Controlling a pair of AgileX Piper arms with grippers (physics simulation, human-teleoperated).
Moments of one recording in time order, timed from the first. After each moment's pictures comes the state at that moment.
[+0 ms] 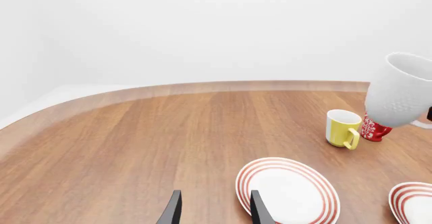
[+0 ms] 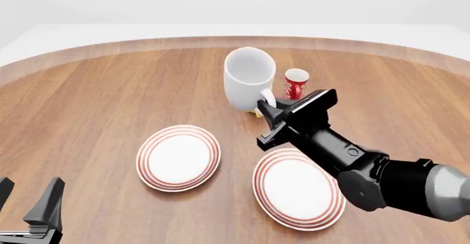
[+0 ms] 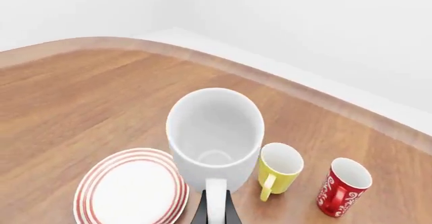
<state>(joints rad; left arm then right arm) 0.00 0.00 0.00 0.00 0.00 0.60 1.46 -0.64 -0.65 -0.10</state>
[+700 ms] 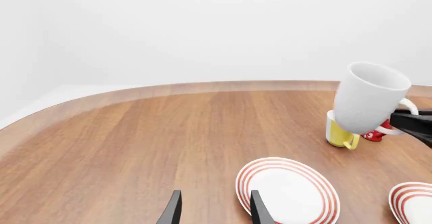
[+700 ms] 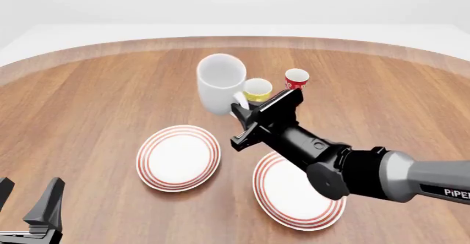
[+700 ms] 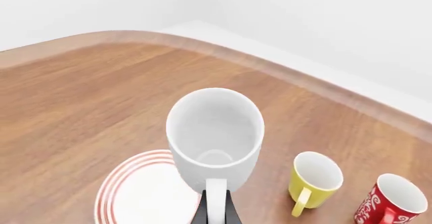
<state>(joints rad) 0.00 0.00 0.00 0.00 0.00 0.68 1.61 -0.77 -0.64 -0.08</state>
